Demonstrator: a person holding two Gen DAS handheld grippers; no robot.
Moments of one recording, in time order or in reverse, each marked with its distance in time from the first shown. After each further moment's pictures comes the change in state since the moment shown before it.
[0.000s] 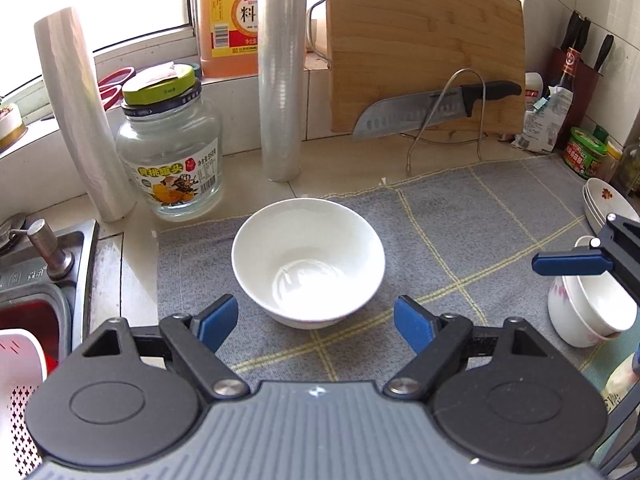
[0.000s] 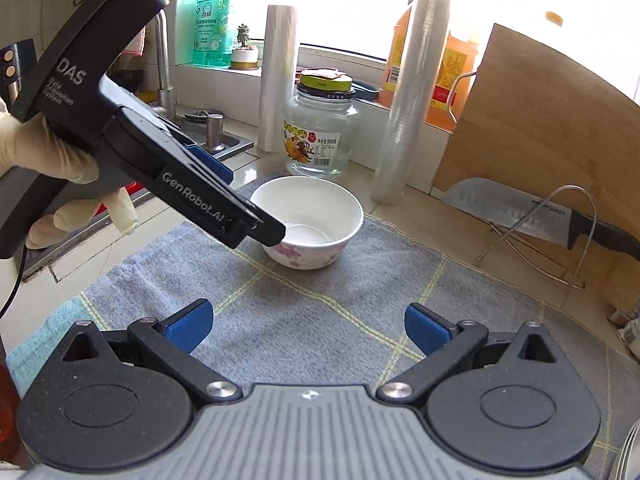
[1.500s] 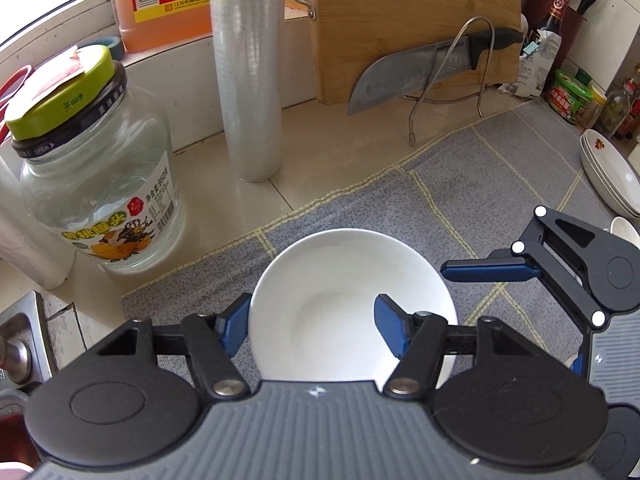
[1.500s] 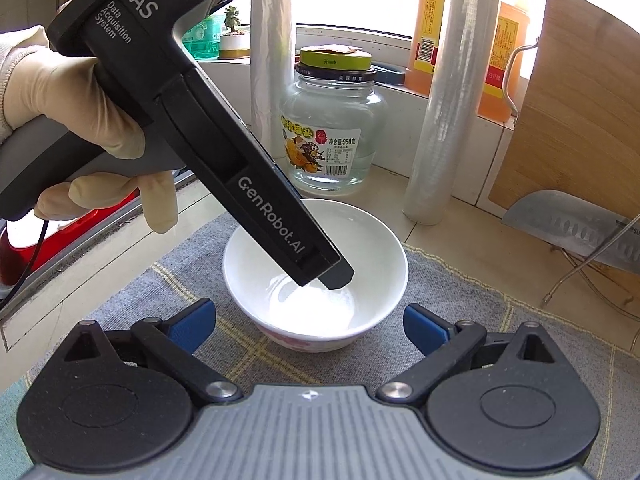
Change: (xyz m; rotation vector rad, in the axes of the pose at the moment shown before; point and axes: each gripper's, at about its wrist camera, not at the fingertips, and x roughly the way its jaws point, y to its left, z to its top) left arm 0.085 0.033 0.055 0.170 0.199 -0.158; right arm 0.104 -0.006 0.039 0.039 0.016 0.058
